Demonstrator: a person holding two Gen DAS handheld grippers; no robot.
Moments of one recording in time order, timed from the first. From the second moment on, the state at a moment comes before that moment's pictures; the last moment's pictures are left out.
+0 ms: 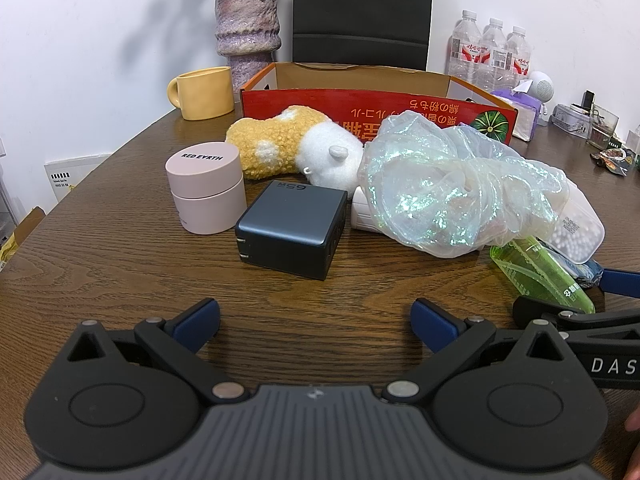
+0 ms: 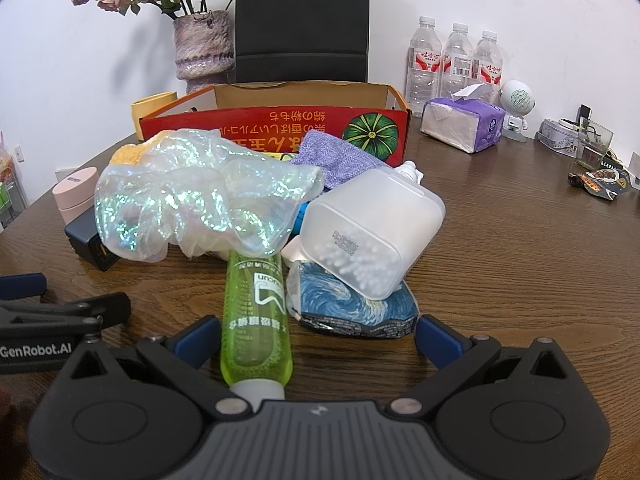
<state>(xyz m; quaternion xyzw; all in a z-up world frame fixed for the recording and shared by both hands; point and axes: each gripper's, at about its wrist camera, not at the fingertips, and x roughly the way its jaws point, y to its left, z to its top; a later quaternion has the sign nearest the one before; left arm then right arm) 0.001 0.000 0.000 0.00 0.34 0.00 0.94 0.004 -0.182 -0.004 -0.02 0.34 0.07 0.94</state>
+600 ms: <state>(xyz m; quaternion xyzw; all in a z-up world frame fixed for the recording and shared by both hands) 0.001 0.001 -0.002 0.00 0.34 0.00 0.94 0.003 -0.182 -0.004 -0.02 0.34 0.07 0.94</state>
